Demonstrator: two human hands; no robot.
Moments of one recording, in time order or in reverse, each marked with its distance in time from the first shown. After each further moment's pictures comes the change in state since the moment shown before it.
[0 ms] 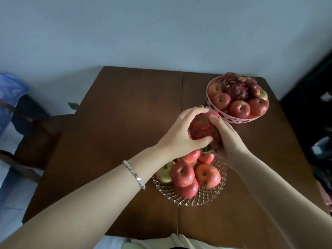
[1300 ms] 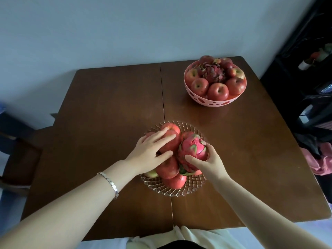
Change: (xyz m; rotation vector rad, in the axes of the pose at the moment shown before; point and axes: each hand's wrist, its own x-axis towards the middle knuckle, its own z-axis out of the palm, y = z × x) left_hand -0.020 -0.083 0.016 0.611 -0.346 -0.058; right_hand -0.019 0.104 -0.045 -0.257 0.116 -0.046
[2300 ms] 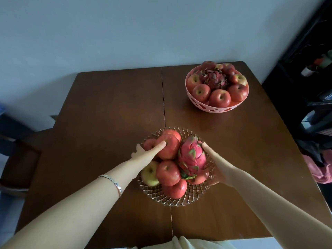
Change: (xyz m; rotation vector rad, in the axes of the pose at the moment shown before) left_hand 0.024 -0.006 0.000 -0.779 -0.002 -0.966; right_hand 0.048 -0.004 -0.034 0.048 -0.245 0.511
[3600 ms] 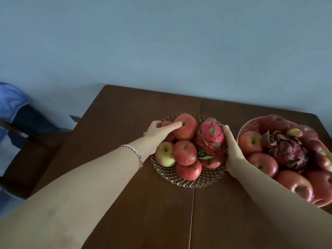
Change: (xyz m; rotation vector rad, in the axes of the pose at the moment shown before) left_hand 0.190 0.164 -0.108 -0.417 0.109 0.160; right_hand 0.176 -0.241 0.065 0.063 0.186 -0.348
